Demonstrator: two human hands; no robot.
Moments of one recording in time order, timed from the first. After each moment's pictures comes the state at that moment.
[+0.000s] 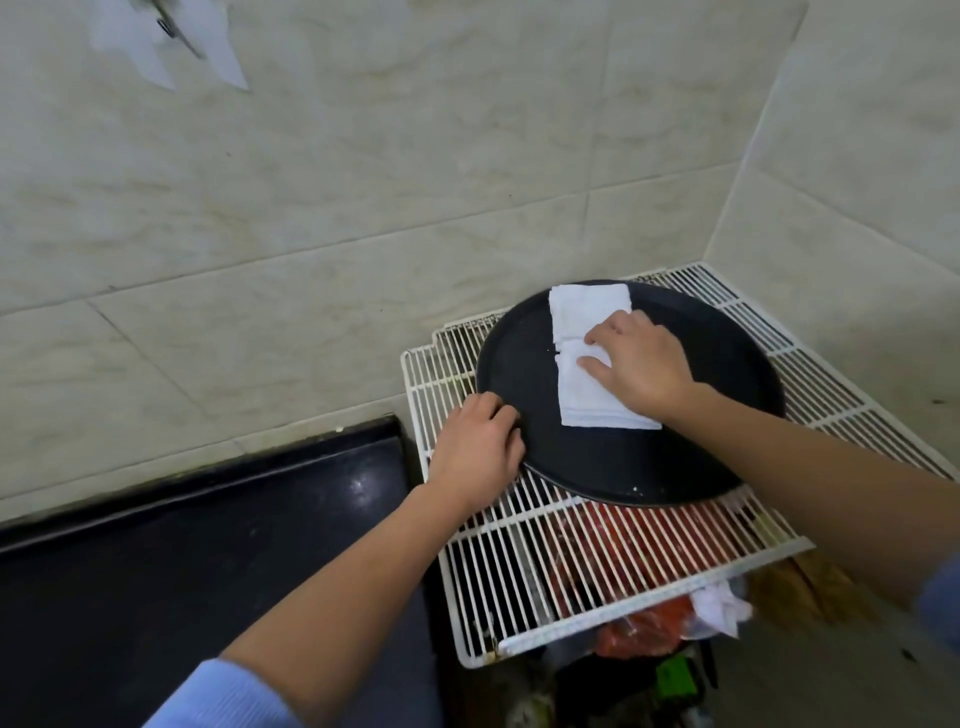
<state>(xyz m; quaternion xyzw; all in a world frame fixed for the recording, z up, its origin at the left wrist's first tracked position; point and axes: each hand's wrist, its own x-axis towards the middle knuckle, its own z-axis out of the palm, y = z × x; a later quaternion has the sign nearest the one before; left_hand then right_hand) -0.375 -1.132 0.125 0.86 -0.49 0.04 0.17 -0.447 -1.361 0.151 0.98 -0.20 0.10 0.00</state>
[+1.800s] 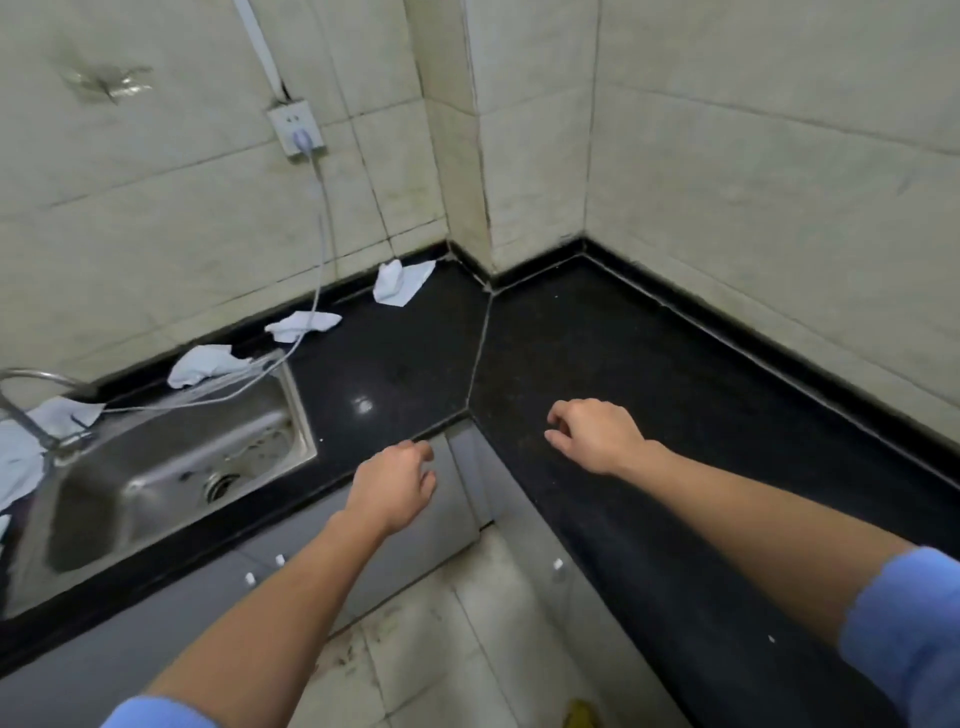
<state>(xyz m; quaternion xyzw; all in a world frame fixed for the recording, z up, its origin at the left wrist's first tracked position) -0.478 -0.060 0.098 0.96 0.26 -0.01 0.06 -0.262 -0.234 0.090 0.88 0.46 -0.10 -0.09</state>
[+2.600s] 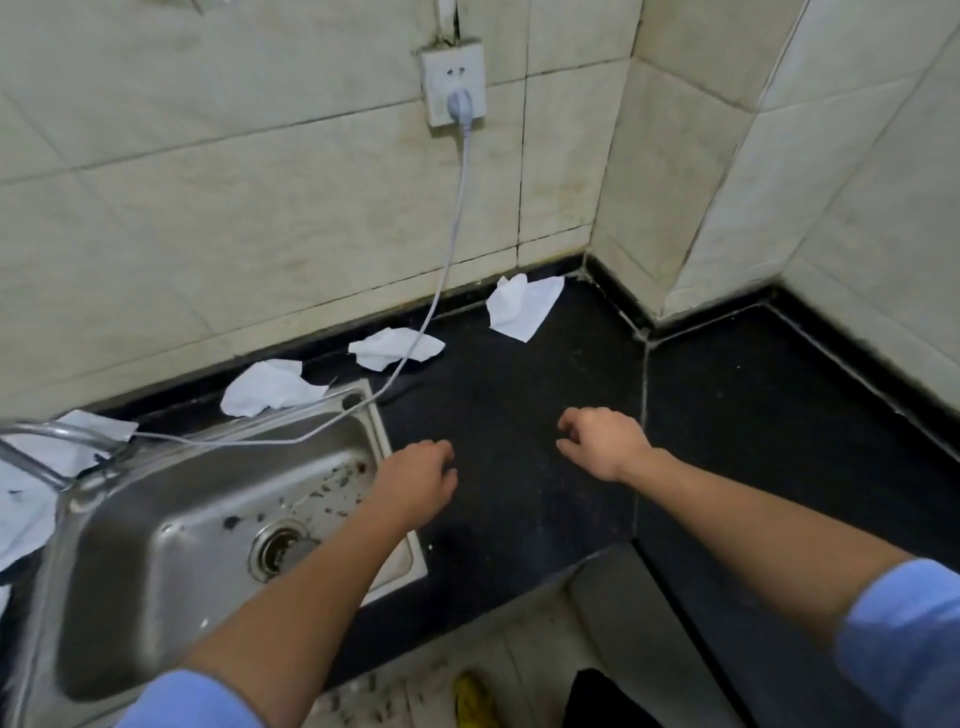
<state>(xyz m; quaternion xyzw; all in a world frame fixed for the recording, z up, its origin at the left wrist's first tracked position) -0.428 0.301 0.053 0.94 0.31 -0.05 0.15 -0.202 0.157 0.044 0.86 0.48 -0.17 -0.01</state>
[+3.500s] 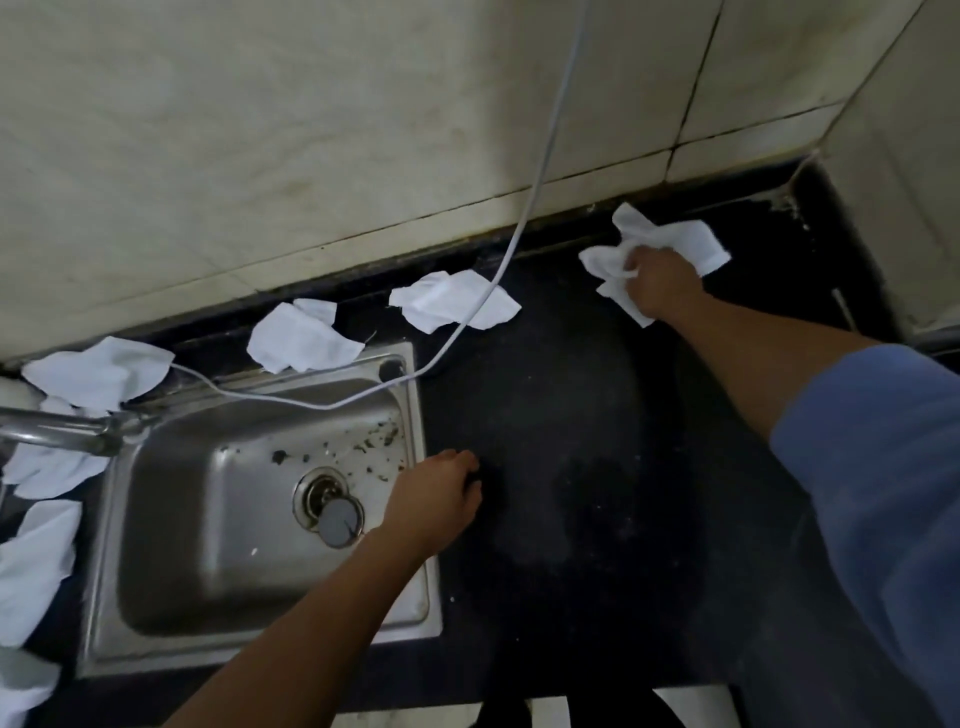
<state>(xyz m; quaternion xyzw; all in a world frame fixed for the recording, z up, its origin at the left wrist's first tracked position) -0.372 0.379 -0.023 0.88 0.42 -0.14 0.19 0.000 0.444 -0.108 0.85 0.42 -0.28 -0.13</state>
